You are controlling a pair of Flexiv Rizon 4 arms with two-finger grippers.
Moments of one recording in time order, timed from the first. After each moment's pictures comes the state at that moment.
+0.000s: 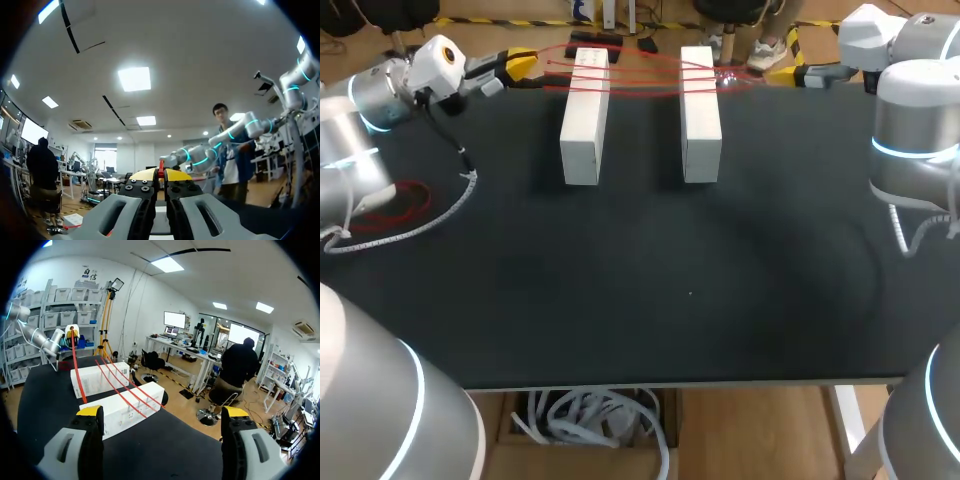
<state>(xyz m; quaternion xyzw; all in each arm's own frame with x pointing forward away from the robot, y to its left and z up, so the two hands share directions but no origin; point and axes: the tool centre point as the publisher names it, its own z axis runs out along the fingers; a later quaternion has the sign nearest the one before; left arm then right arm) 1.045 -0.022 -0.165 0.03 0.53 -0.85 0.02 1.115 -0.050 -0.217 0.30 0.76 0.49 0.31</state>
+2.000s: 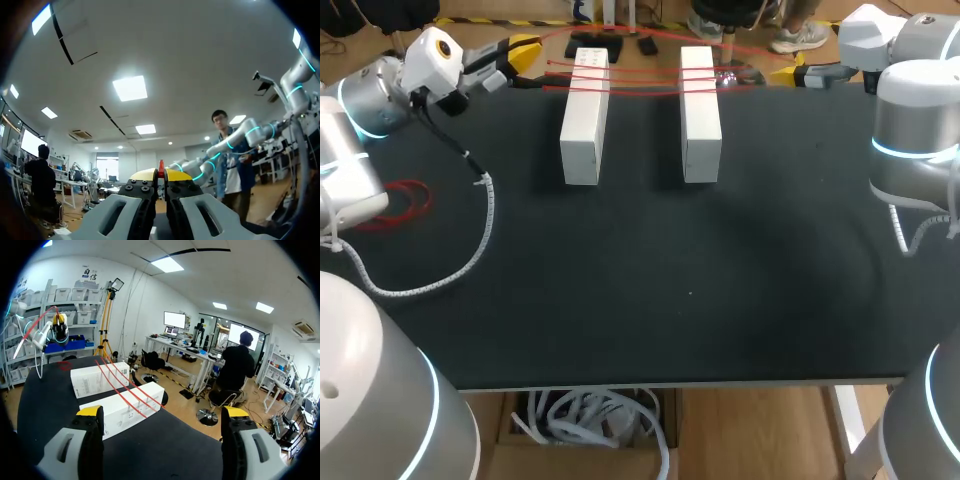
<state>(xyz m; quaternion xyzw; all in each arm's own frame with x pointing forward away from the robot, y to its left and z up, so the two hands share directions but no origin) 0.975 -0.045 -0.100 0.03 0.50 -0.86 0.04 1.115 -0.050 -0.217 0.30 0.76 0.49 0.31</state>
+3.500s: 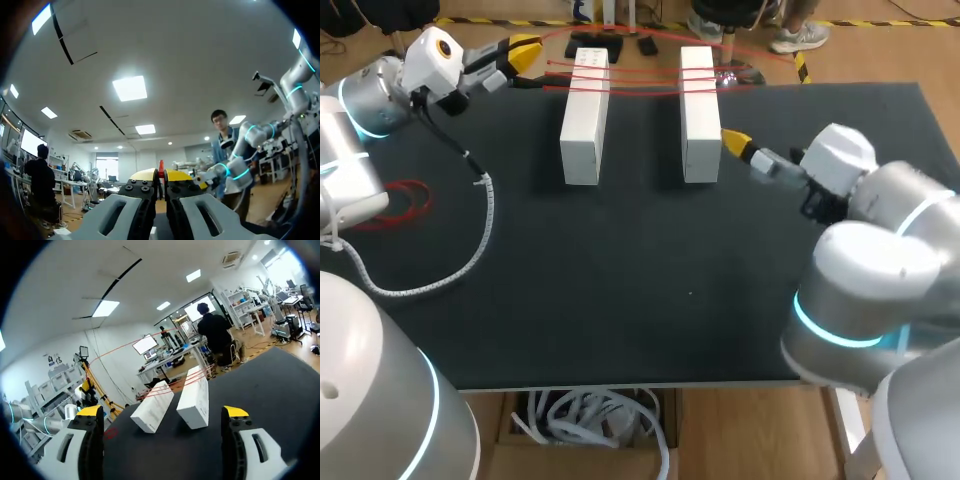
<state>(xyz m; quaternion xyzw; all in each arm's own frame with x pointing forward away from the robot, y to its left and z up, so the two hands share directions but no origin) 0.976 -0.045 -0.100 0.03 0.50 -0.86 0.04 0.891 0.061 -0.218 0.56 0.51 0.64 0.17</state>
